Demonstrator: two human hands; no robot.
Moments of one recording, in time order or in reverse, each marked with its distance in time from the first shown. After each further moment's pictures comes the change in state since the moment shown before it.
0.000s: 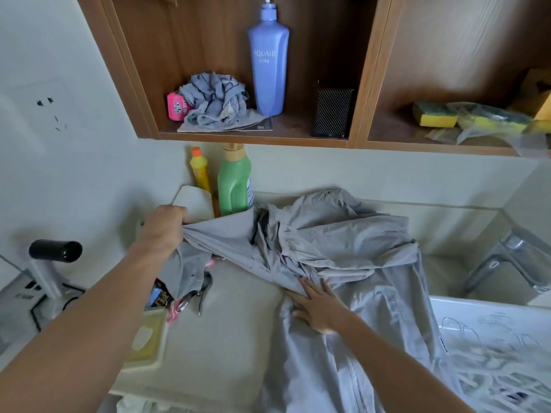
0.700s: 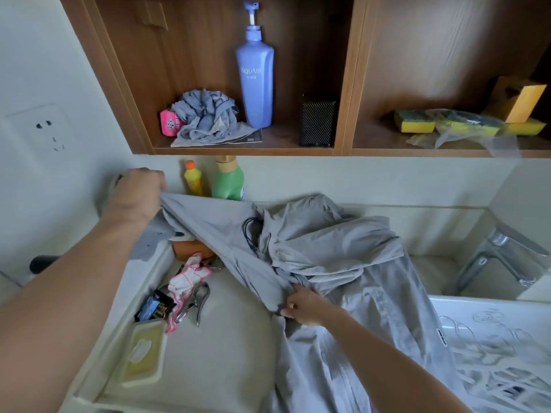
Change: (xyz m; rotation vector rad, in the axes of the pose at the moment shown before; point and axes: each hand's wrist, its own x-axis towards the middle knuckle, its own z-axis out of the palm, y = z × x) left_hand 0.033 -0.007 -0.082 0.054 0.228 0.017; right_hand 0.007 -0.018 -0.033 0.399 0.014 0.100
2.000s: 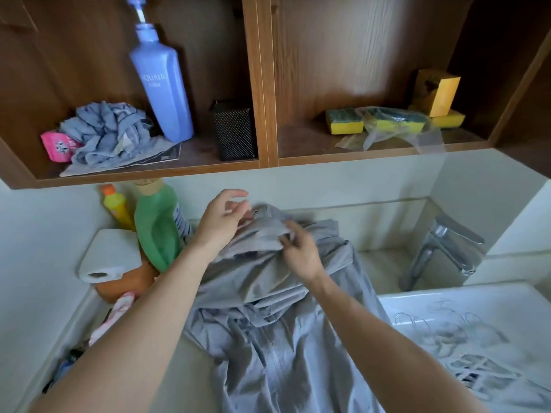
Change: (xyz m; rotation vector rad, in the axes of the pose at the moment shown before) left_hand -0.013 0.268 0.049 -1.286 -0.290 0.067; right_hand -0.030 0.060 -0.137 0.979 0.909 -0.064
